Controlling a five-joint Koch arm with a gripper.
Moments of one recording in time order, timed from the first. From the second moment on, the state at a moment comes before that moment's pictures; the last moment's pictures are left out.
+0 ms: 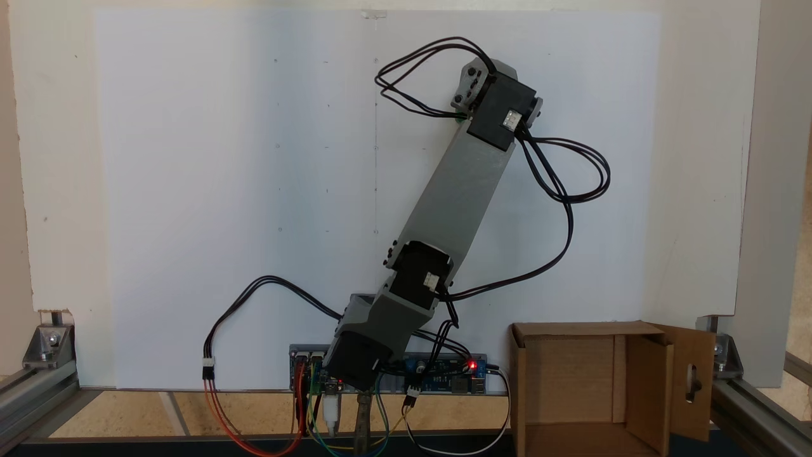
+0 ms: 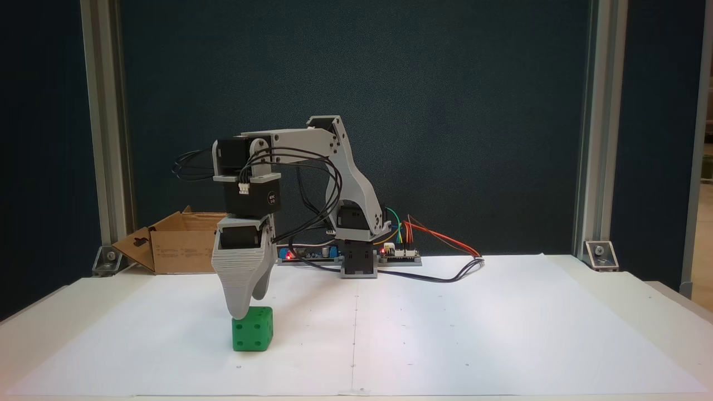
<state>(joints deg) 25.9 54.3 53.7 63.9 -25.0</state>
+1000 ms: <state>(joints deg) 25.9 53.6 62.2 54.6 -22.0</state>
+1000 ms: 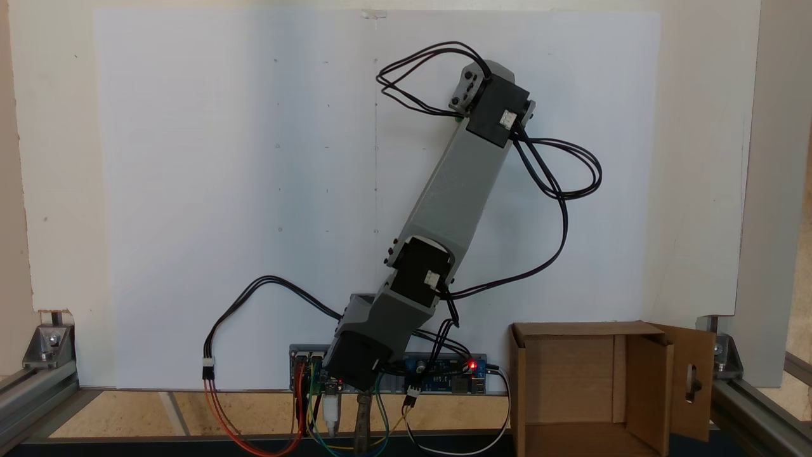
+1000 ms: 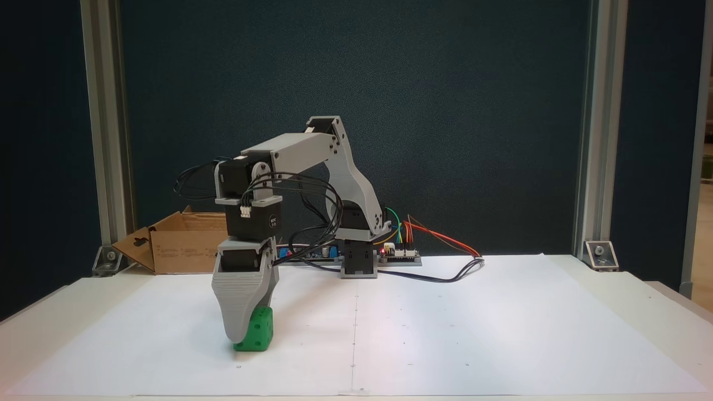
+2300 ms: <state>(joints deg) 25.5 51.9 63.2 53.2 -21.8</state>
